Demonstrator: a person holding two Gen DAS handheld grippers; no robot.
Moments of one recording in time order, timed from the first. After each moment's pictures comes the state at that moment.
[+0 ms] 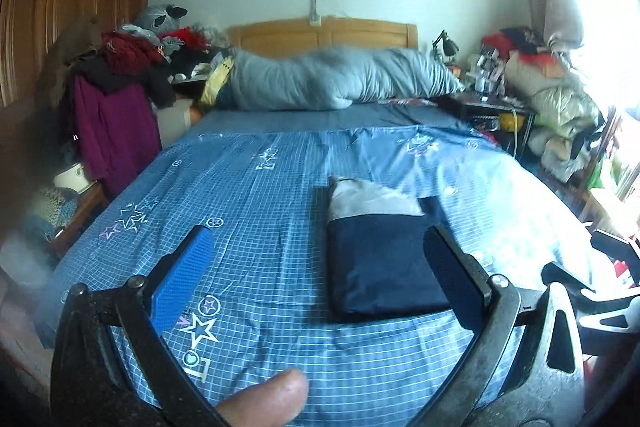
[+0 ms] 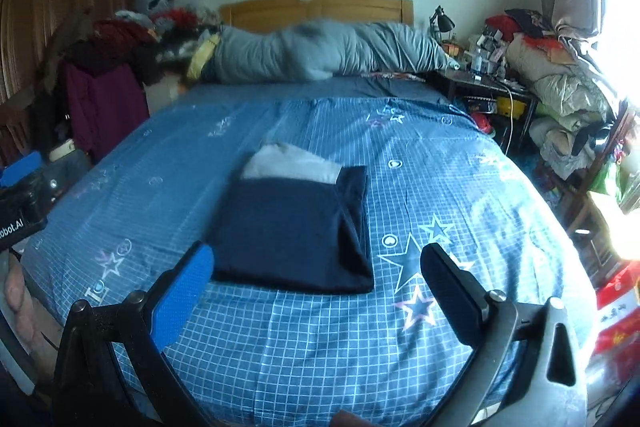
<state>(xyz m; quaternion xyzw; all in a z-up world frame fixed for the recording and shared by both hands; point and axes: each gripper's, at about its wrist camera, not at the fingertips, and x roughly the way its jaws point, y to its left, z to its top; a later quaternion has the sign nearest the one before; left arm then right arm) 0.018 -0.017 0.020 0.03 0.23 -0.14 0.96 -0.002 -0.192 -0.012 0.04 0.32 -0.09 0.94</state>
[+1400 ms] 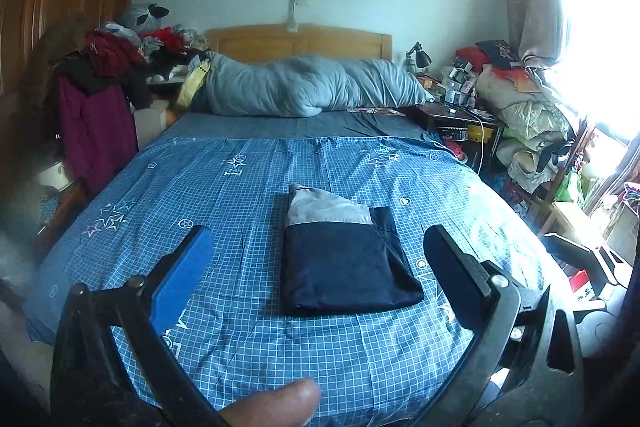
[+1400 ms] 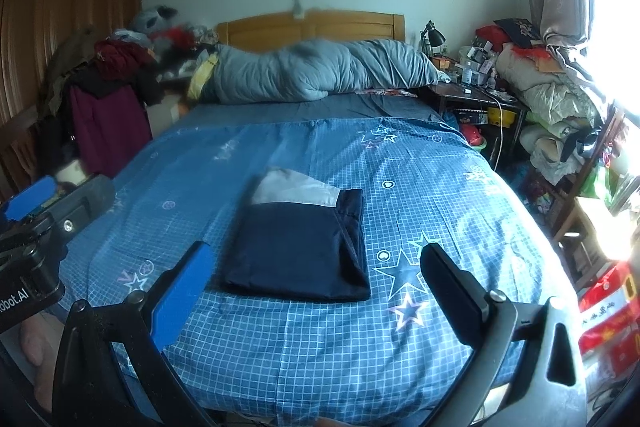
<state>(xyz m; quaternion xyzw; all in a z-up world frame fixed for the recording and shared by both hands) -0.016 -0.046 0.039 0.01 0.23 -0.18 0.96 -0.044 -0.182 0.040 0.04 0.30 -0.10 0.95</state>
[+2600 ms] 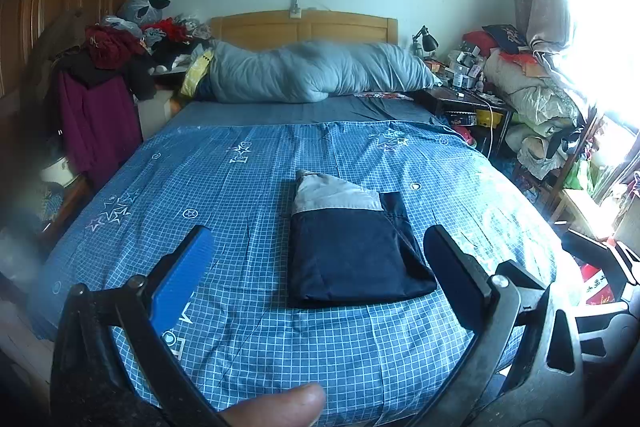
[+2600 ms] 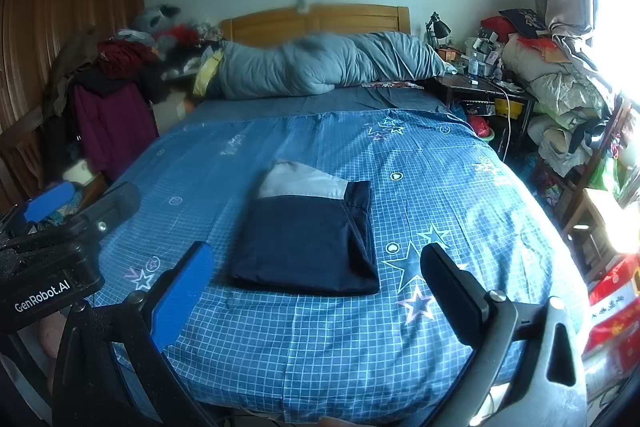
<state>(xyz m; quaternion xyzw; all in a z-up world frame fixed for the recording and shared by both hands) -0.006 -0.049 0.031 0.02 0.25 -0.16 0.95 -0.042 -0.191 0.031 0.06 0.31 -0.09 0.95</state>
